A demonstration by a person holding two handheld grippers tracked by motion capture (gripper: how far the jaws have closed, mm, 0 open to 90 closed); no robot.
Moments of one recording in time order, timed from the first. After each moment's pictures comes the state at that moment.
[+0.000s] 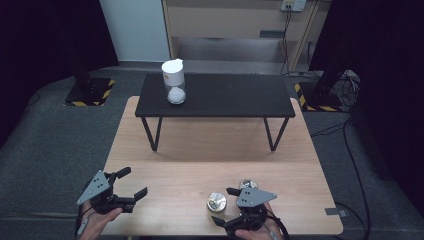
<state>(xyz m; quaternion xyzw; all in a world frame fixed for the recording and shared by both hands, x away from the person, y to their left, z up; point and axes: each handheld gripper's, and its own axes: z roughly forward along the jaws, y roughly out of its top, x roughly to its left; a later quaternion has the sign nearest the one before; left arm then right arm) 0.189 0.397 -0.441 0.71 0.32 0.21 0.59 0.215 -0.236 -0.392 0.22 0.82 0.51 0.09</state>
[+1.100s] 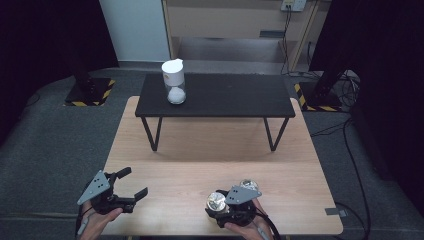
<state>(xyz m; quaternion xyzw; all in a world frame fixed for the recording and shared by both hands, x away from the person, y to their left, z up) 0.190 0.397 -0.442 0.71 0.32 0.21 0.59 0.225 -0.209 -0.408 0.23 0.84 0.48 0.10</state>
